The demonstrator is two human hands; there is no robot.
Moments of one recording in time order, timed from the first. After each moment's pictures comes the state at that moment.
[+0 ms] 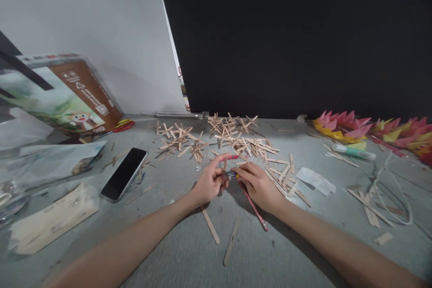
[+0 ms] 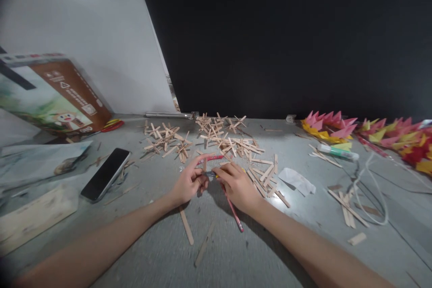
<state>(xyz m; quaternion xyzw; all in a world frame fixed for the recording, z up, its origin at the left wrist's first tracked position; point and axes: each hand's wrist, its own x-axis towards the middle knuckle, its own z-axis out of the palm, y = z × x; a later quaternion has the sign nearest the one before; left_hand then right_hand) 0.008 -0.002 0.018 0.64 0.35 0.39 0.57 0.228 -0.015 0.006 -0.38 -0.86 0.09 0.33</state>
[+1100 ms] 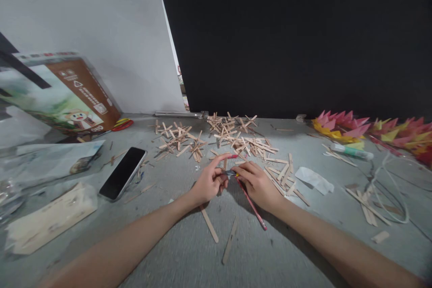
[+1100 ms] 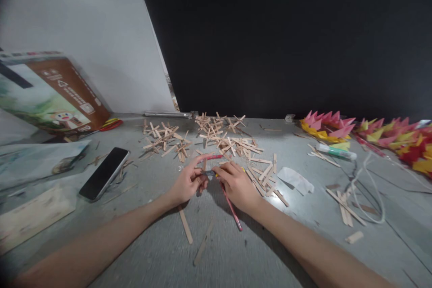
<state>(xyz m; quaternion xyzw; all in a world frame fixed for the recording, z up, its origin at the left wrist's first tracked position) 0.008 -0.001 0.016 0.65 0.34 0.39 0.56 0.228 -0.014 0.005 -0.39 -0.85 0.09 0.34</state>
